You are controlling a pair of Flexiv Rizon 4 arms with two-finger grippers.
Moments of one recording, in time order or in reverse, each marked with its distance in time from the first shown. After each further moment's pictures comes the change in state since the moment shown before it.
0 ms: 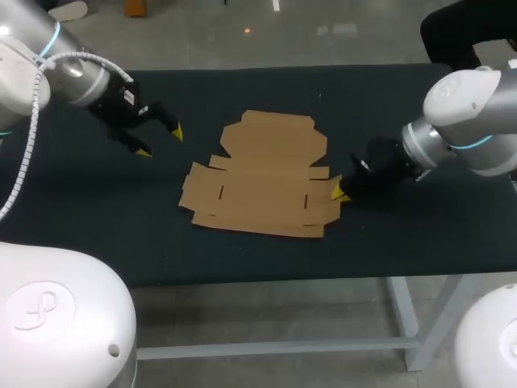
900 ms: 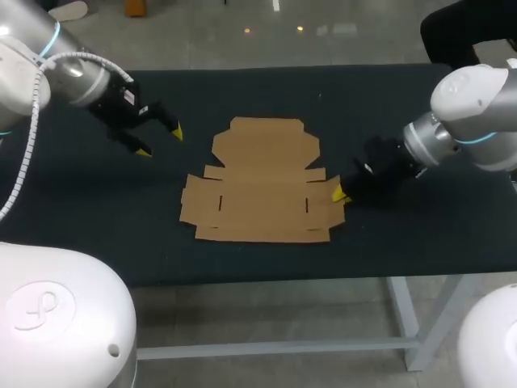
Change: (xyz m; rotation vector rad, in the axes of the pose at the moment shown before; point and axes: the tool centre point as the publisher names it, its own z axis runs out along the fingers) left arm 0.000 0.000 0.000 0.000 0.000 0.000; right arm -0.006 -0.002 -0.002 0.070 0.023 -0.199
